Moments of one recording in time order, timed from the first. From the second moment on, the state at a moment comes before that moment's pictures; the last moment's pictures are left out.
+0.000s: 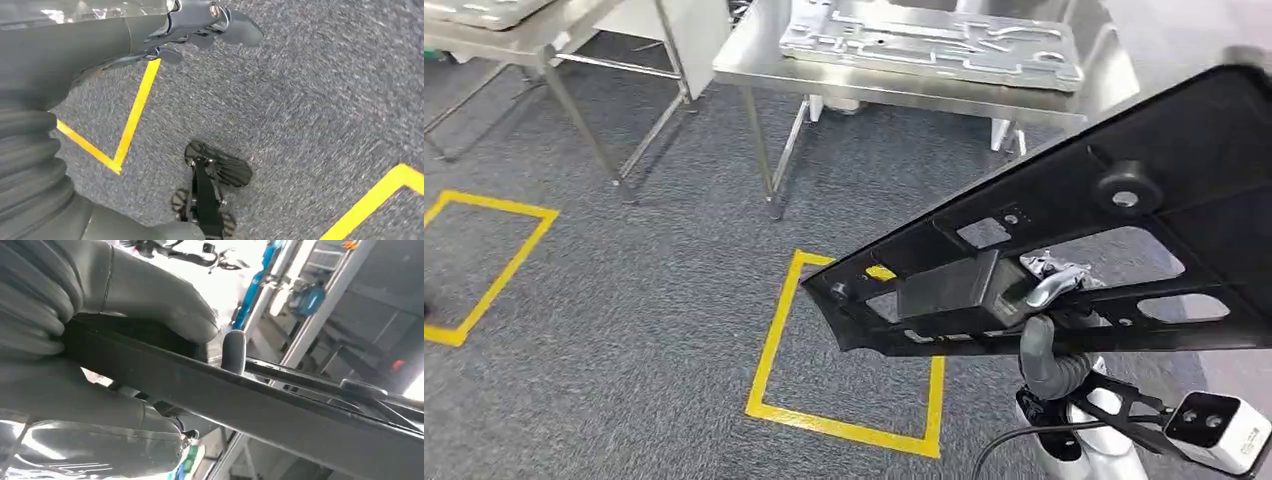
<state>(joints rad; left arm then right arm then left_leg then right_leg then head) 0.00 0.10 0.73 -0.21 -0.16 0.04 -0.21 -0.17 -0.16 0.26 -1.92 -0.20 0.26 -0.69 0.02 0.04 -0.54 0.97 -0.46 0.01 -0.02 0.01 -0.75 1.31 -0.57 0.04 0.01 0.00</state>
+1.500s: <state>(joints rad) 0.00 0.09 0.76 -0.21 -0.19 0.00 -0.25 -0.17 -0.17 0.28 -1.89 -0.21 0.25 -0.69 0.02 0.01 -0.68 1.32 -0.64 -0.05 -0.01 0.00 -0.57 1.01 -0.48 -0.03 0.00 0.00</state>
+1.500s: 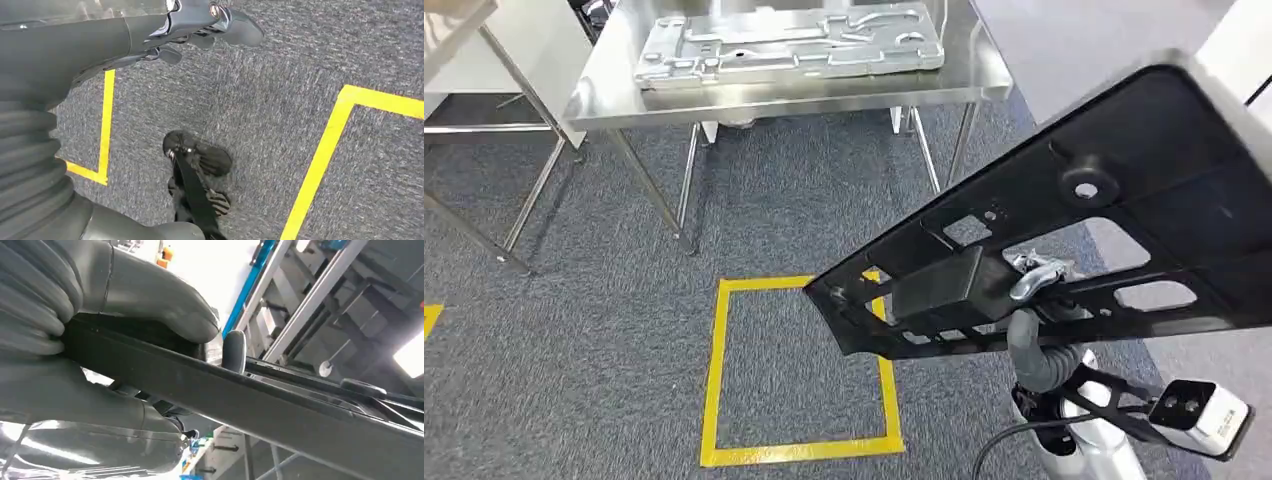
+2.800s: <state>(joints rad) 0.00 0.09 0.80 -0.21 -0.23 -0.01 -0.25 -0.17 -0.18 0.28 -1.87 -0.18 0.21 -0.68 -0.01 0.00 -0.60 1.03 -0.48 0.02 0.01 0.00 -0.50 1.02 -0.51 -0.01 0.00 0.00</state>
